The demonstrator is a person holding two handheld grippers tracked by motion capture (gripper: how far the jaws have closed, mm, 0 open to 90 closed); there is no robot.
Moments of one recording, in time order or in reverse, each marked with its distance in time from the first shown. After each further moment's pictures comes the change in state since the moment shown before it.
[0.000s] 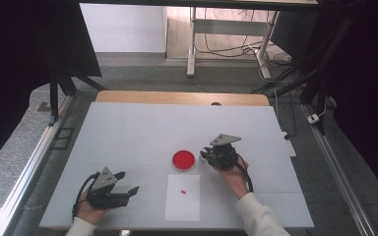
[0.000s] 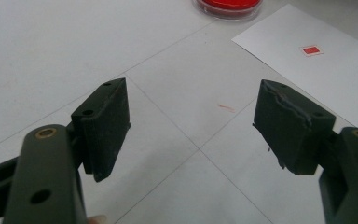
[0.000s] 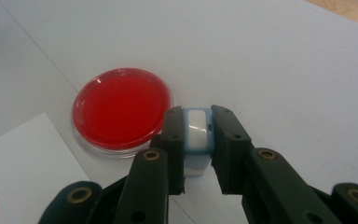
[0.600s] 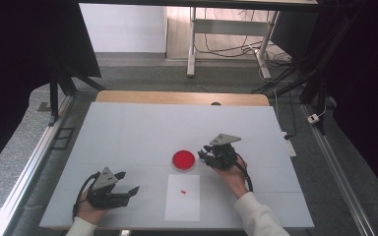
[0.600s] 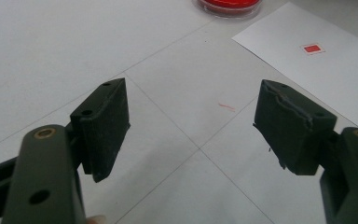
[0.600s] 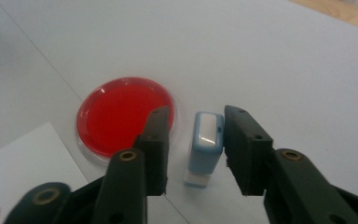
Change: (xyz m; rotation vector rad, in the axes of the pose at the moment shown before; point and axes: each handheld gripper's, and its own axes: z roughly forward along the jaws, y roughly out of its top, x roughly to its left) left arm 0.000 0.000 0.001 0.004 0.000 0.003; right arm -0.001 -0.001 0.002 -0.040 0.019 0.016
